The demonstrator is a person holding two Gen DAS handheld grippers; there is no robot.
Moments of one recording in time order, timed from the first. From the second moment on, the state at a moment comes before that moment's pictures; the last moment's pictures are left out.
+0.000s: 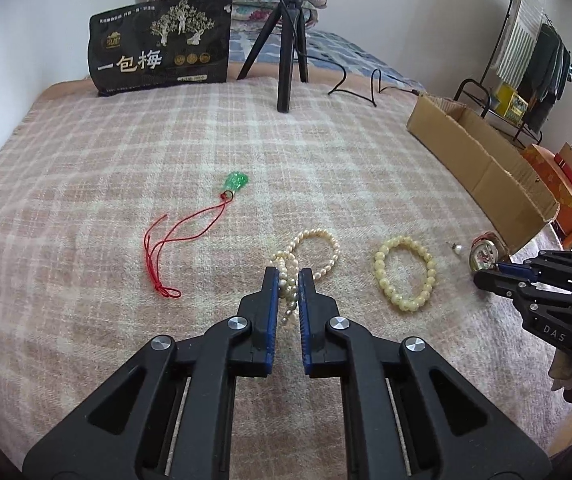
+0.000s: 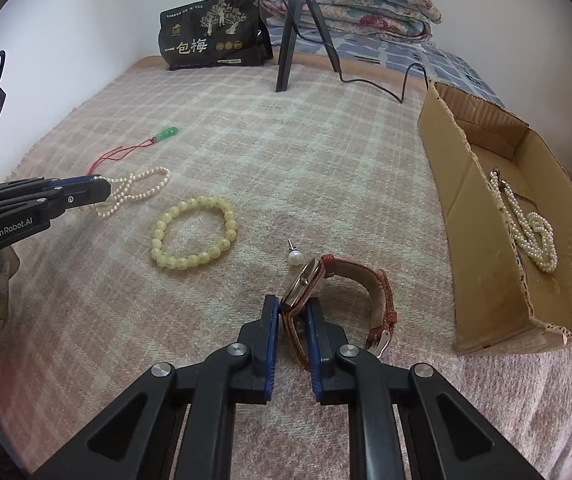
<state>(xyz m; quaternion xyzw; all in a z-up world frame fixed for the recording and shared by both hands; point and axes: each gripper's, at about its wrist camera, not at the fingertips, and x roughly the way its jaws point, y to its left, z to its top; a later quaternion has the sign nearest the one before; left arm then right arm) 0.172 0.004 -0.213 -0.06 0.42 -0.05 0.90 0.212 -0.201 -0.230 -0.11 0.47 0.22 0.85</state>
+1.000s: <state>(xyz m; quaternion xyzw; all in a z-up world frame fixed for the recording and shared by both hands) 0.139 -0.008 -0.110 -0.07 0.33 -0.07 0.94 0.182 -0.223 -0.138 -0.06 0.39 0.23 0.89</state>
